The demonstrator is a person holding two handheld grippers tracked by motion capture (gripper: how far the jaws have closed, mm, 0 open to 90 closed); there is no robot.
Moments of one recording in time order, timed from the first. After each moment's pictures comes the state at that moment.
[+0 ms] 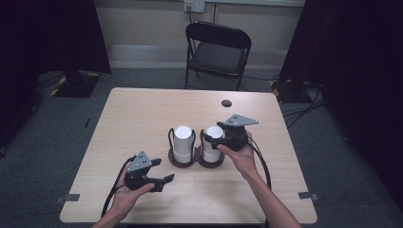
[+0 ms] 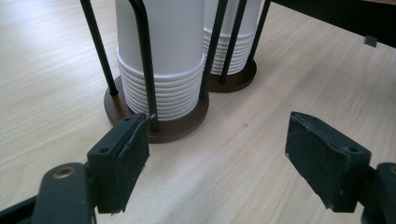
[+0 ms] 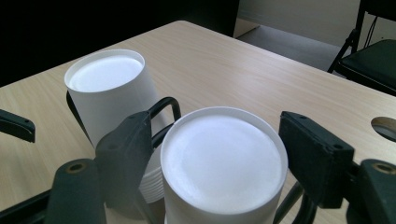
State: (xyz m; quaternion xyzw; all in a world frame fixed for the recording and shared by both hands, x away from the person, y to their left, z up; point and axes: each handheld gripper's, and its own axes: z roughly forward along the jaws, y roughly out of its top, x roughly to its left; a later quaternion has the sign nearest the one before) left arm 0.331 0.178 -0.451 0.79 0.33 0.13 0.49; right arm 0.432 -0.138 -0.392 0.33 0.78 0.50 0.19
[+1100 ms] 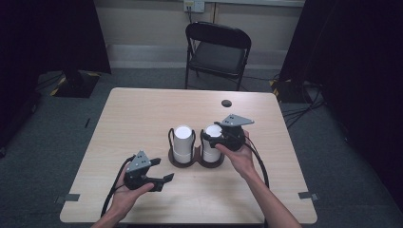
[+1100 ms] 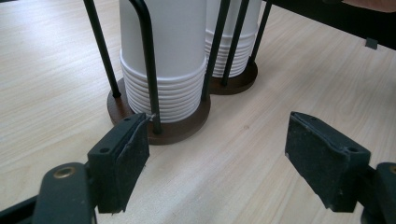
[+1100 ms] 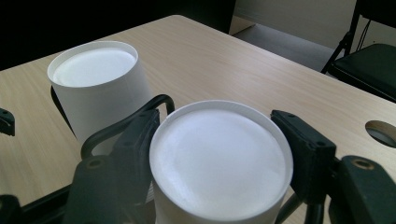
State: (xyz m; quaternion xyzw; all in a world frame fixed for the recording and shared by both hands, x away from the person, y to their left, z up) left arm 0.331 0.179 -0.450 0.79 0.33 0.13 0.49; right arm 0.436 -0.131 -0.396 0.32 0.79 0.48 0.20
